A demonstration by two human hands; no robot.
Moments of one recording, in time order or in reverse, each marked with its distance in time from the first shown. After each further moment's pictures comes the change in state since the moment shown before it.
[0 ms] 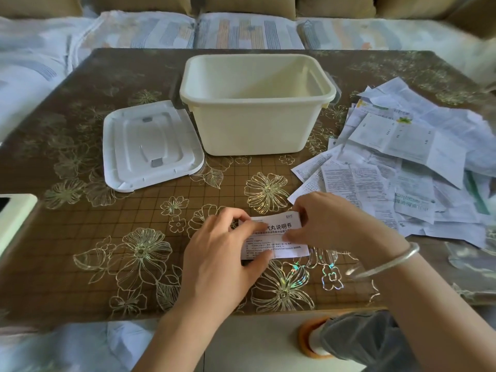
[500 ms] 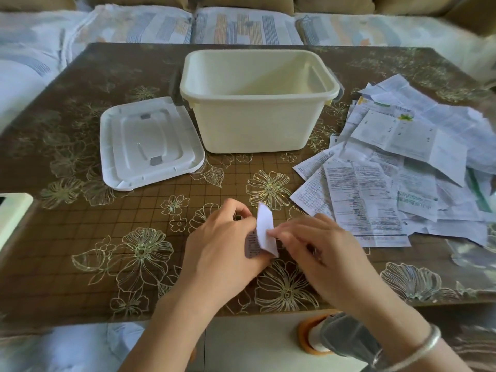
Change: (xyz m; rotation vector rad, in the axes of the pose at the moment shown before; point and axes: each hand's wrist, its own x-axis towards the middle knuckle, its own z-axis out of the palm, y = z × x) left_hand 0.015 0.006 -0.018 0.061 -0.222 -0.044; right_hand -0.034 0.005 0.059 0.345 0.476 -0.272
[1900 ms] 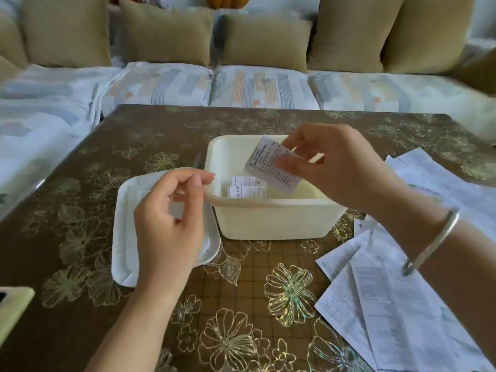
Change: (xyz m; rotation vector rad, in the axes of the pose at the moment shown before) left_hand 0.107 -0.050 -0.094 -0.709 0.810 -0.053; right_hand 0.222 -0.046 -0.096 0.016 0.053 -0.153
